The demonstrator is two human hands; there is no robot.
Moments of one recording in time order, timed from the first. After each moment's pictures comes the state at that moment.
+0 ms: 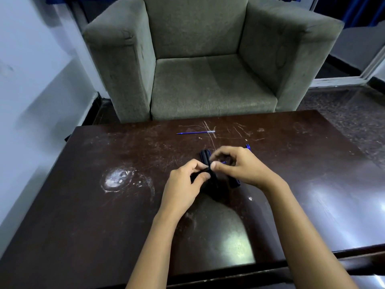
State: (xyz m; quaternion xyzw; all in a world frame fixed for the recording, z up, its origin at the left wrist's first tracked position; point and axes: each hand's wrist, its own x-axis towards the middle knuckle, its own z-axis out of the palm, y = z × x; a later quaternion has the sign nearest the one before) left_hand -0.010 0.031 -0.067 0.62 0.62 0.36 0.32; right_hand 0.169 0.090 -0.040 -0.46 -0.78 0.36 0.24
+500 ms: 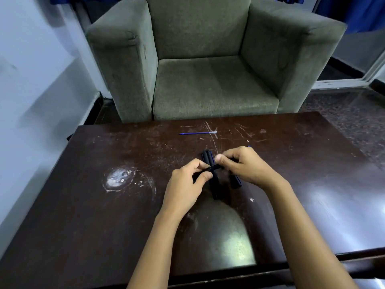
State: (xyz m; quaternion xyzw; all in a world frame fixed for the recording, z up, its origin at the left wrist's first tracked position) left_hand -0.009 0.031 -0.066 0.61 0.61 0.38 0.33; right_hand 0.169 0.093 -0.040 -0.46 -0.79 0.33 0.25
